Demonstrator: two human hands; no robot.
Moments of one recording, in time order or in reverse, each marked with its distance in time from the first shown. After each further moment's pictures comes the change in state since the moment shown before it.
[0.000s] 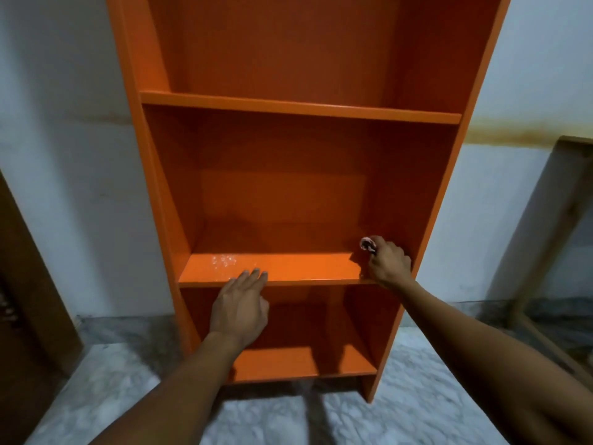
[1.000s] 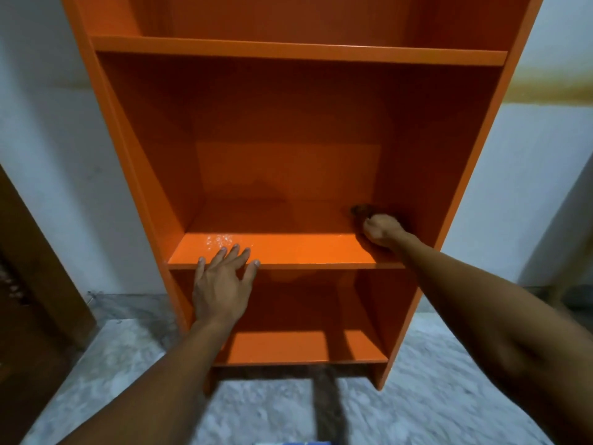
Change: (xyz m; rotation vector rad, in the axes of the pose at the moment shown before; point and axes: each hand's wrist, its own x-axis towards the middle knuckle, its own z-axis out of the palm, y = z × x) left_hand 0.013 -0.009 0.016 -0.148 0.176 -0.287; right_hand 0.063 -0.019 0.011 0.086 -0.365 0.044
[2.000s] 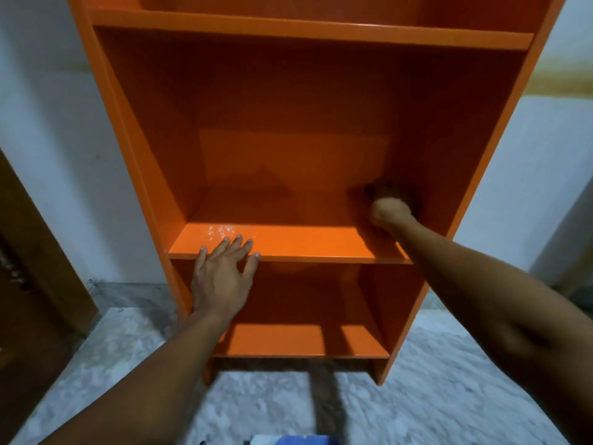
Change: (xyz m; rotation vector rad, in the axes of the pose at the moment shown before) left_hand 0.001 -0.004 0.000 0.007 0.015 0.035; right_hand 0.002 -0.017 -0.008 0.035 0.146 -0.006
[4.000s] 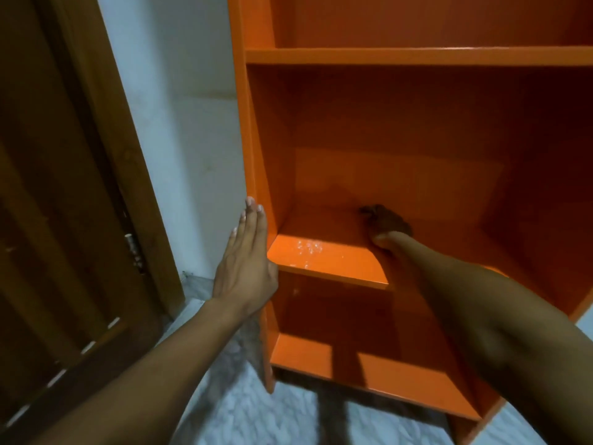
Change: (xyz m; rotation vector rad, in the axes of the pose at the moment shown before) left_hand 0.008 -0.061 -0.094 0.155 0.092 0.116; right_hand 0.056 -0.126 0.119 0.042 -0.126 -0.302
